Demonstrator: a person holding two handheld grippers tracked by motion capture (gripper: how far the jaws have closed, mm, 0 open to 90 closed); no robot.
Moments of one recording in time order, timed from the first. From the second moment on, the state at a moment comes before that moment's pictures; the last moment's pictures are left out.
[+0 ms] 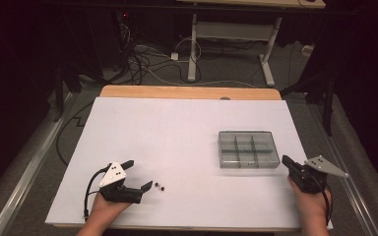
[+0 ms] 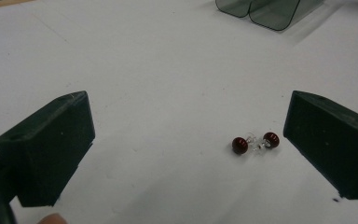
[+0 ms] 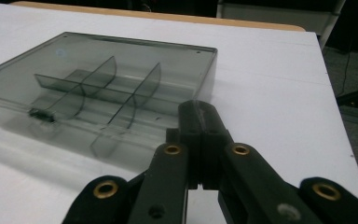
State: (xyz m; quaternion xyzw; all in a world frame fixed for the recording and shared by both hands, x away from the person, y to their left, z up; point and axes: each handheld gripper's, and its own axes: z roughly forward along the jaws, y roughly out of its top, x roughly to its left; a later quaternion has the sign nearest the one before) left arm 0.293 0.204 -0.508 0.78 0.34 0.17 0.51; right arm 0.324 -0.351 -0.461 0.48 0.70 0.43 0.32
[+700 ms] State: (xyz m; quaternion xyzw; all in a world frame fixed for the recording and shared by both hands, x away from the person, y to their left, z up) left arm 0.292 0.205 -0.508 0.77 0.33 0.17 0.51; right arm 0.415 -0.358 -0.455 0.52 0.70 0.39 0.31
